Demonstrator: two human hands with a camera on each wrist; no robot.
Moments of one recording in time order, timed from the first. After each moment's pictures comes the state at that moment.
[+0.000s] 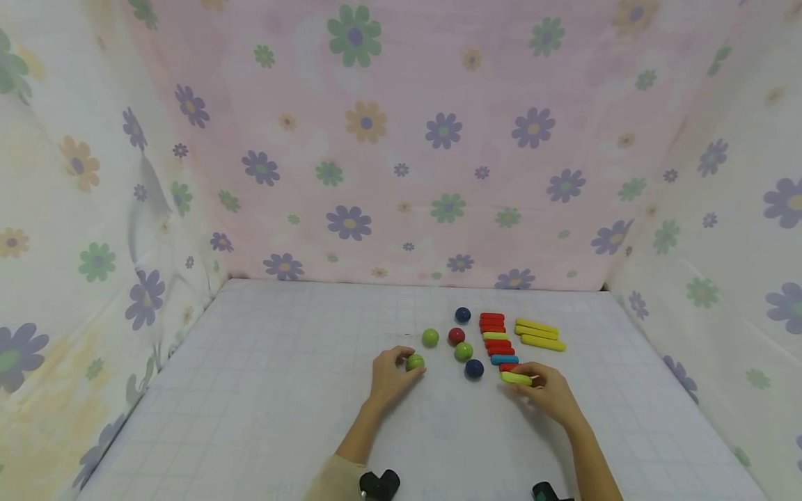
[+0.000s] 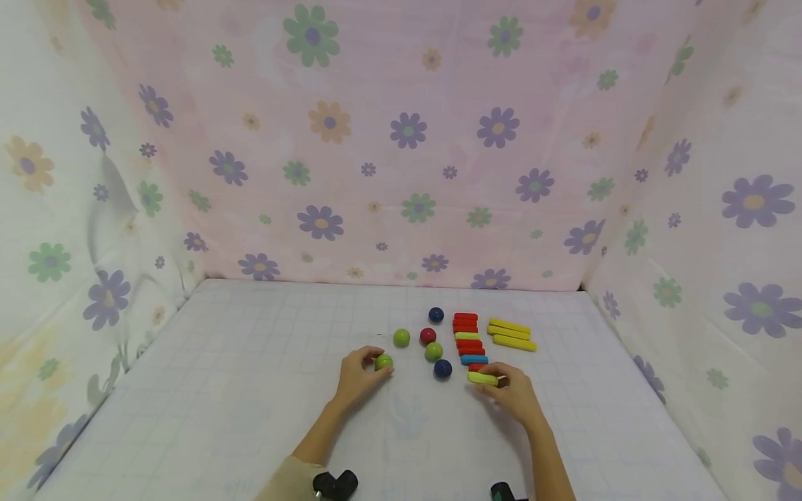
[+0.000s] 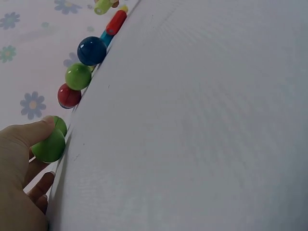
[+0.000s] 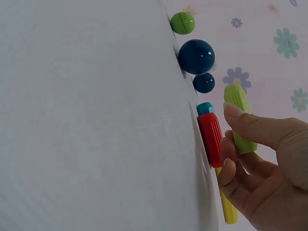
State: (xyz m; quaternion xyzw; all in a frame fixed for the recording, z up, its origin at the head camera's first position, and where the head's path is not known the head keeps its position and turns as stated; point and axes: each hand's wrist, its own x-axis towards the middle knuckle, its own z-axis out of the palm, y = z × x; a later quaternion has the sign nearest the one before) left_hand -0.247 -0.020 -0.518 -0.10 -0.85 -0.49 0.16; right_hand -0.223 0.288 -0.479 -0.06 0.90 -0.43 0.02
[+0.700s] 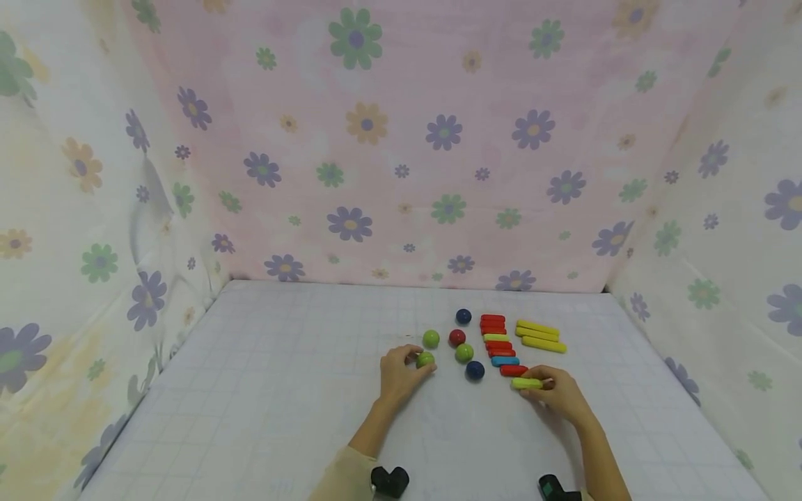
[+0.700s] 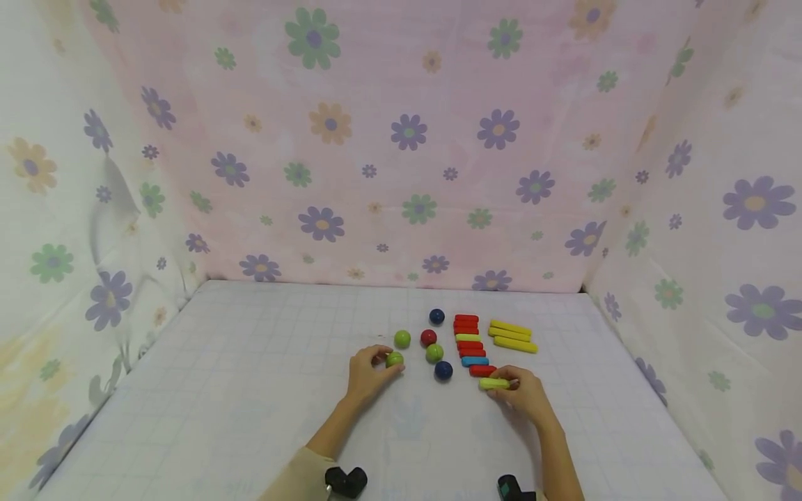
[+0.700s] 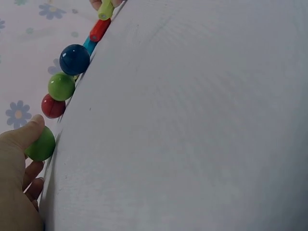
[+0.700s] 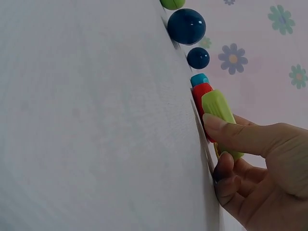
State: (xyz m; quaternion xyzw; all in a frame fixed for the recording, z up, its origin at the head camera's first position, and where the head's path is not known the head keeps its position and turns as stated) left_hand -0.253 0.000 -0.518 -0.07 -0.86 -0.46 0.20; right_hand -0.229 0.308 -0.482 -0.01 0.91 -0.41 0.08
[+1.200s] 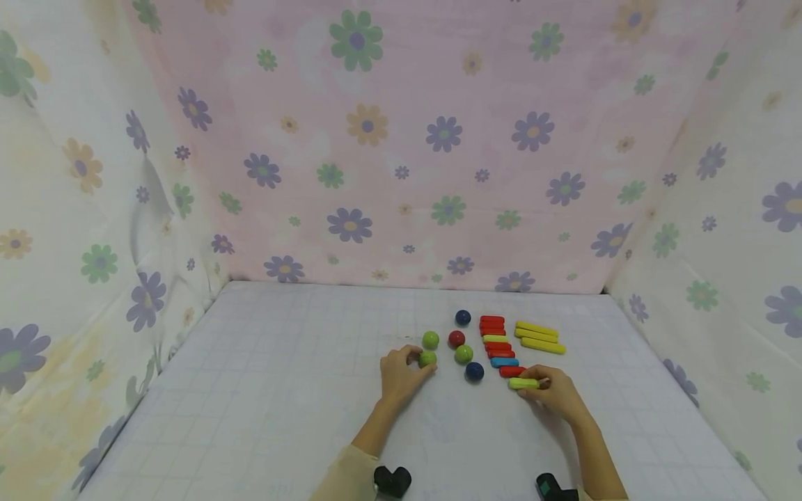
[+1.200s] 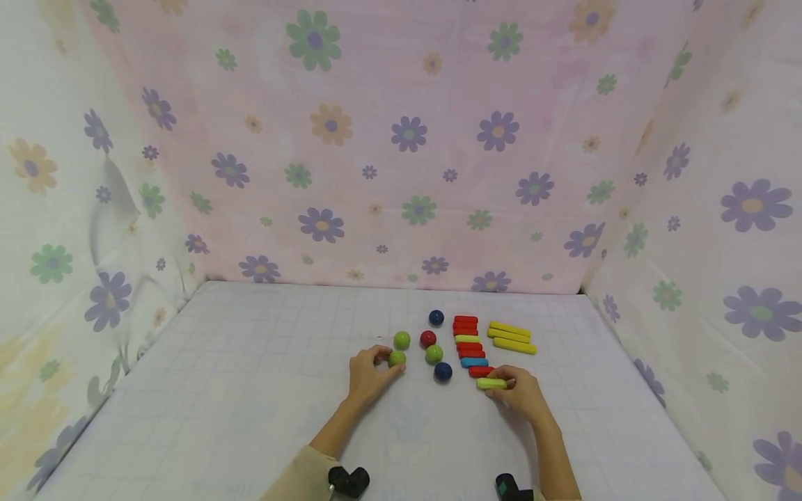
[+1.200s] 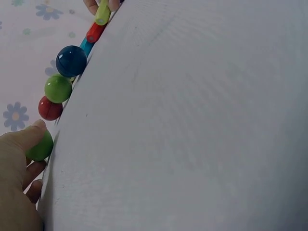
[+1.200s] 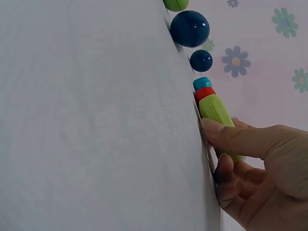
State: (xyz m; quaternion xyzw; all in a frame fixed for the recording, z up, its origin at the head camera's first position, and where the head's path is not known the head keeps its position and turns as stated) left_hand -0.253 0.004 -0.516 -0.05 -0.87 -0.45 0.19; right_hand -0.233 0.303 -0.487 -0.01 0.91 -0.41 0.07
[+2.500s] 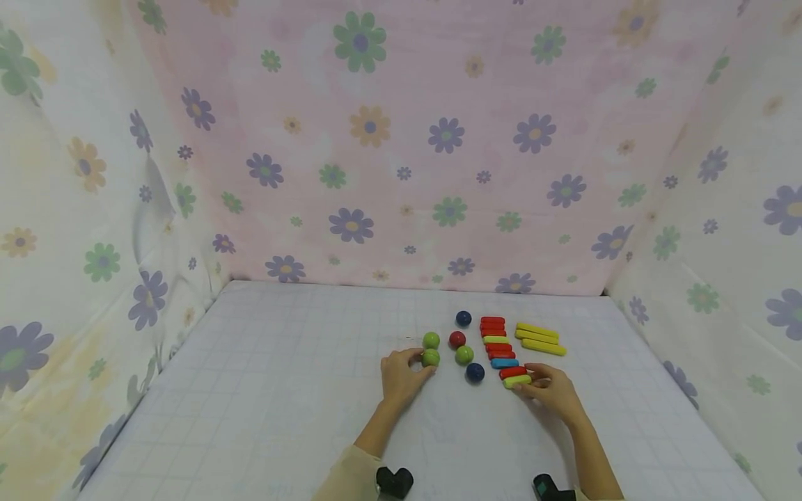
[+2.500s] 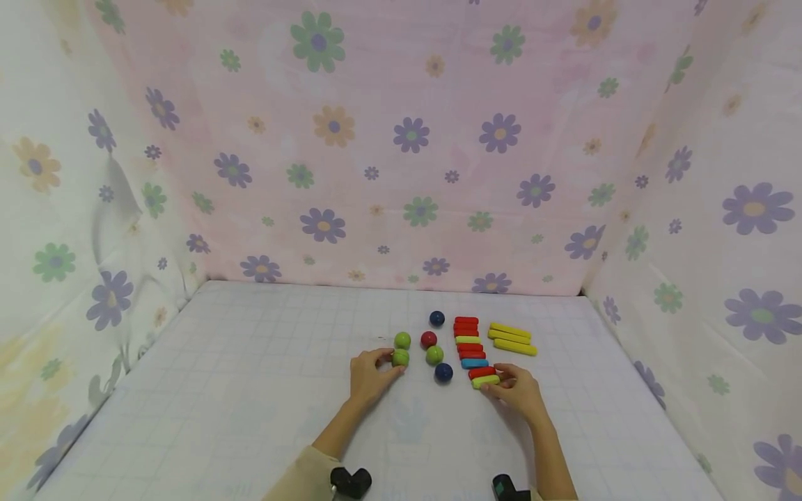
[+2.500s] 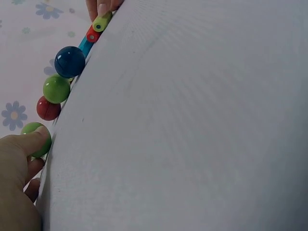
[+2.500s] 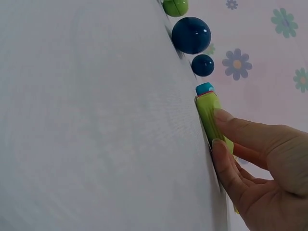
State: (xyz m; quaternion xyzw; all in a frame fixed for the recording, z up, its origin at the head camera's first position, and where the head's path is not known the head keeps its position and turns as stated) left_hand -0.252 0.005 -0.518 -0.05 -0.89 -0.42 0.19; right_hand -0.234 0.298 -0.488 0.03 0.90 -0.42 0.06
